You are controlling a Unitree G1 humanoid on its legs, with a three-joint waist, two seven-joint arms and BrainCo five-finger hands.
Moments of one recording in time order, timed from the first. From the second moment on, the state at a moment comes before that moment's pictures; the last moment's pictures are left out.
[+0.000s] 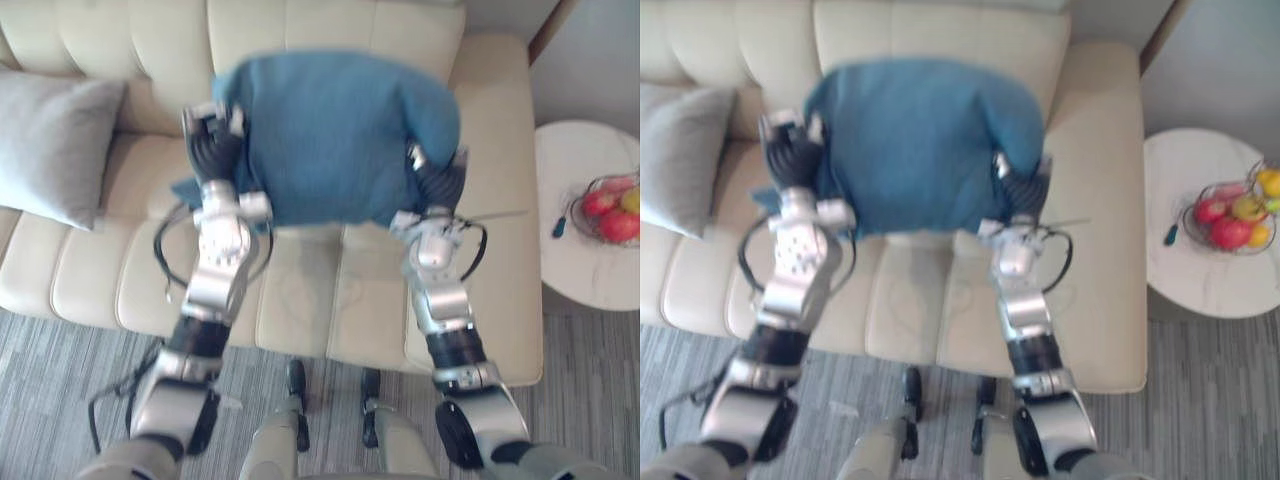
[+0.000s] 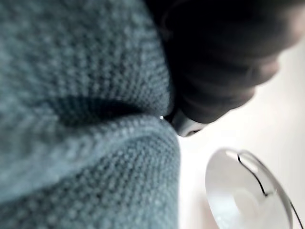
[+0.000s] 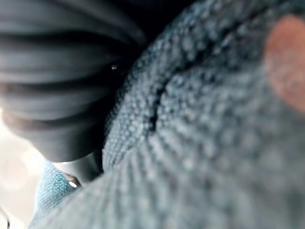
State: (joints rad) left arm -0.84 0.30 -0.13 0.22 -0.20 -0.18 0.53; right arm -0.75 -0.01 -0.03 0.23 0.00 -0.11 -0.54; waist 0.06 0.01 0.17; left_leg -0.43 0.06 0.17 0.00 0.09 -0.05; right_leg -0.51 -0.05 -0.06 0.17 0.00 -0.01
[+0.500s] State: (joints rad) left arm -1.44 0.36 -0.04 0.81 -0.12 -0.14 0.54; right arm -1.20 -0.10 -0.18 0.67 0.02 -0.07 -0.59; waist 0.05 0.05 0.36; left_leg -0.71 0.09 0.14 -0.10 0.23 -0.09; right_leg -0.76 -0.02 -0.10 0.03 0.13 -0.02
